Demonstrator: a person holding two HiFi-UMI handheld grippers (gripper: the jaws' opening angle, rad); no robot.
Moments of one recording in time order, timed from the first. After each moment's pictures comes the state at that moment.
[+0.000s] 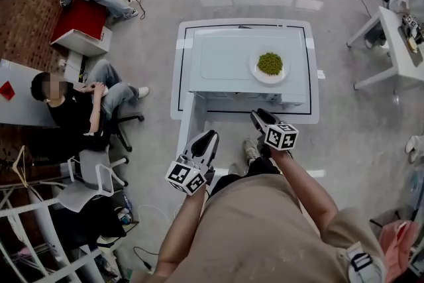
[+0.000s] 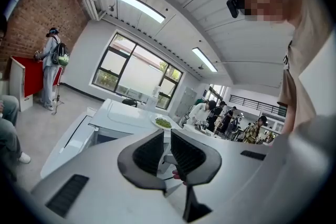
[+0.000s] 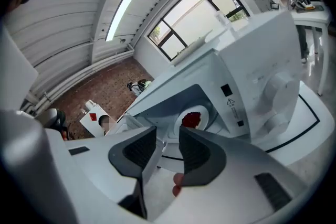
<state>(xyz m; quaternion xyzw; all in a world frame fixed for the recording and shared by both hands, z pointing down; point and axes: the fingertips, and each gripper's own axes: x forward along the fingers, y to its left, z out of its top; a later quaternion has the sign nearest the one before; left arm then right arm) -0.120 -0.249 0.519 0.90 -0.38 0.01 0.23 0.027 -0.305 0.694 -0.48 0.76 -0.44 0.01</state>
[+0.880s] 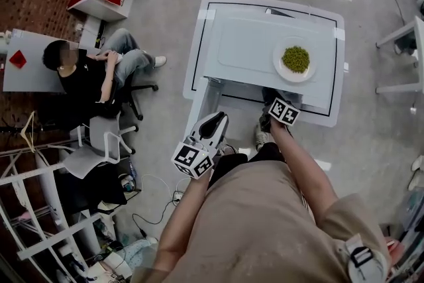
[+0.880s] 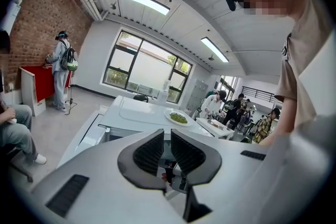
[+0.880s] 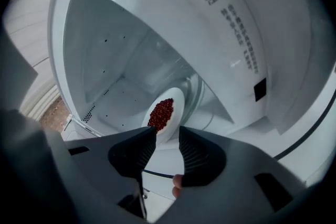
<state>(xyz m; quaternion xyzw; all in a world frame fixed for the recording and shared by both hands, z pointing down) -0.121 -0.293 0.548 0.87 -0.42 0.06 0.23 0.021 -0.388 0.827 -0.52 0.67 -0.52 0.02</state>
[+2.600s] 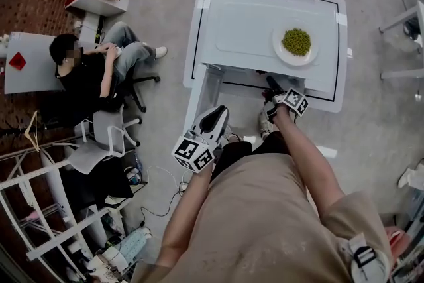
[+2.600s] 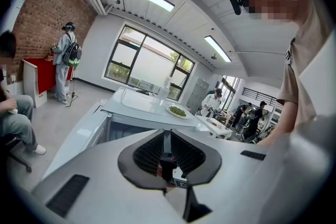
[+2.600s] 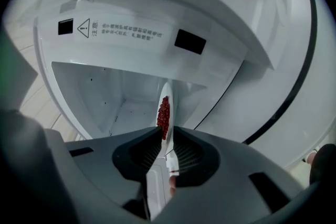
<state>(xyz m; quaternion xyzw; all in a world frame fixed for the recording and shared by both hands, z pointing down) -0.122 -0.274 0.568 0.87 -0.42 0.07 0.26 0.023 -0.374 0.828 -0.43 0.59 -0.65 0.21</state>
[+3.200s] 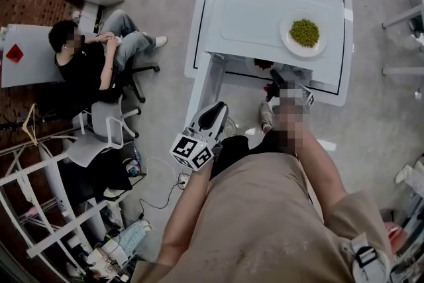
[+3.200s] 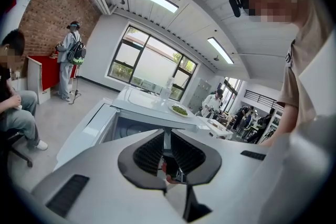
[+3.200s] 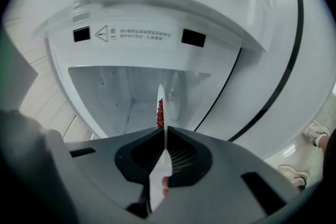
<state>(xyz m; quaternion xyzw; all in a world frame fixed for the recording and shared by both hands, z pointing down) -0.145 -0.262 0.576 0.86 -0.43 0.06 0.27 0.013 -0.366 0.810 -0.39 0.59 -0.67 0.25</state>
